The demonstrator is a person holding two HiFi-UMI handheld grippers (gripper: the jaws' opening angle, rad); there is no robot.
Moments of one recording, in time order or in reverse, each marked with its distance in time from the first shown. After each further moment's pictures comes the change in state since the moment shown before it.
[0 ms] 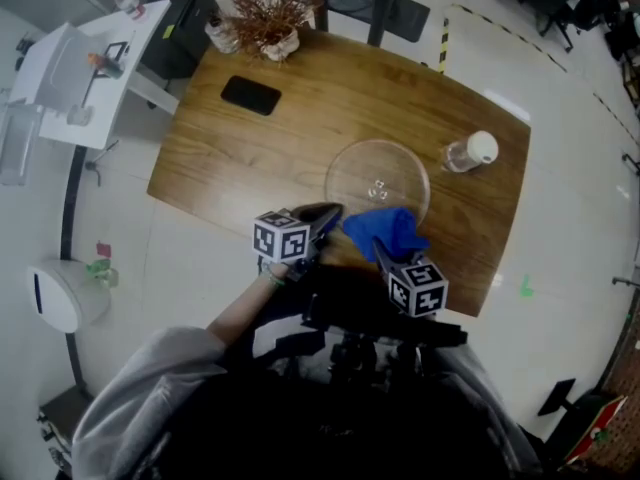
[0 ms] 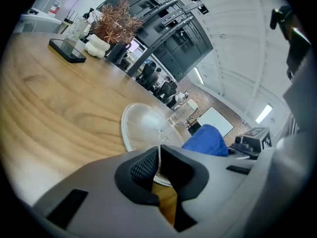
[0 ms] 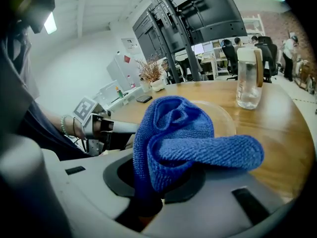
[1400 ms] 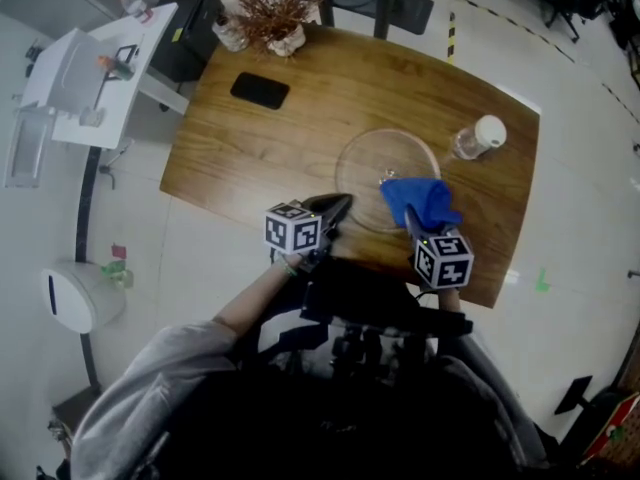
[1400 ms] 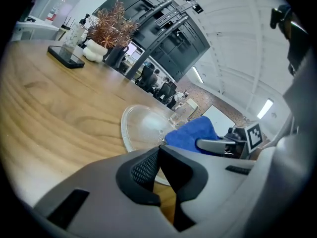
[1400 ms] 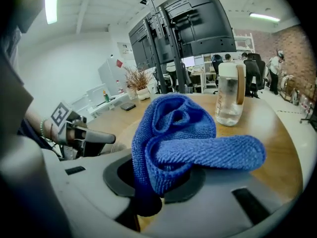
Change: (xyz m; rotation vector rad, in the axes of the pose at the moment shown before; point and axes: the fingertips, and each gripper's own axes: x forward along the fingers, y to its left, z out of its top) left arm -0.002 0.001 -0.002 0.046 -0.019 0.024; right arm -0.003 -0.060 0.021 -0.033 -0.091 -0.163
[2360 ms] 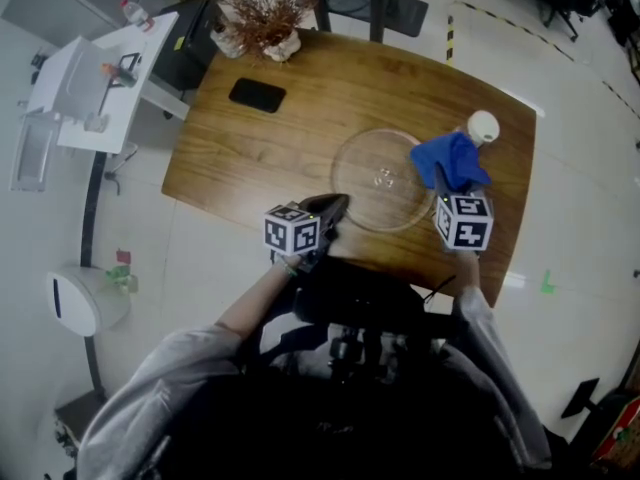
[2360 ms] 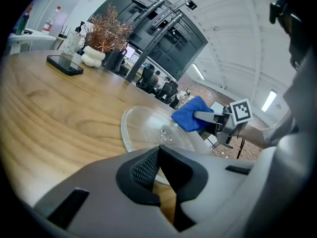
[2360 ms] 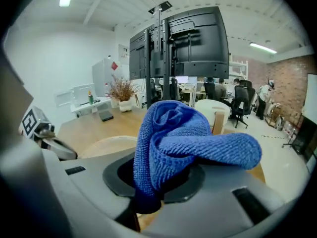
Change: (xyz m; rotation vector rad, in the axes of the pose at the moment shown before) left arm 0.003 -0.001 -0.002 0.055 -0.005 0.059; right arm -0.001 -0.087 0.078 -0.118 -0.138 -0.207
